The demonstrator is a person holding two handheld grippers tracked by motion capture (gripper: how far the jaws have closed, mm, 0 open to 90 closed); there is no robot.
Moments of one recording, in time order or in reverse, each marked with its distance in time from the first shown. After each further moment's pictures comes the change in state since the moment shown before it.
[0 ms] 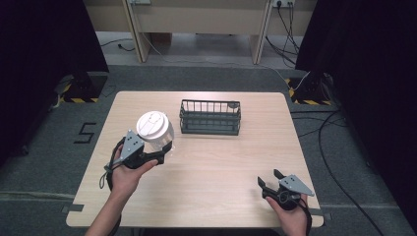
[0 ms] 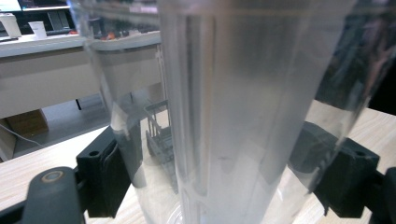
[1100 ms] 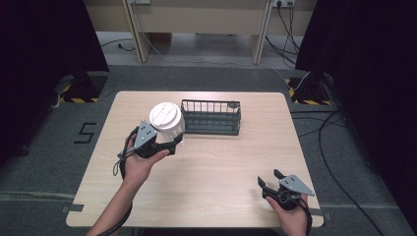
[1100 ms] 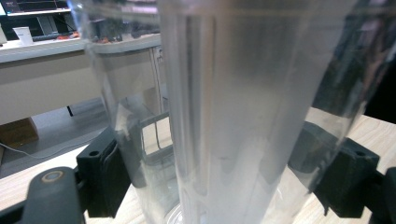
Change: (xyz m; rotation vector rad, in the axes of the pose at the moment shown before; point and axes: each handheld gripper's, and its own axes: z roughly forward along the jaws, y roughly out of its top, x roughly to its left) left arm -0.005 0.015 0.036 -0.003 -0.025 0.016; right arm -0.001 0.000 0.000 -0.001 0.000 0.000
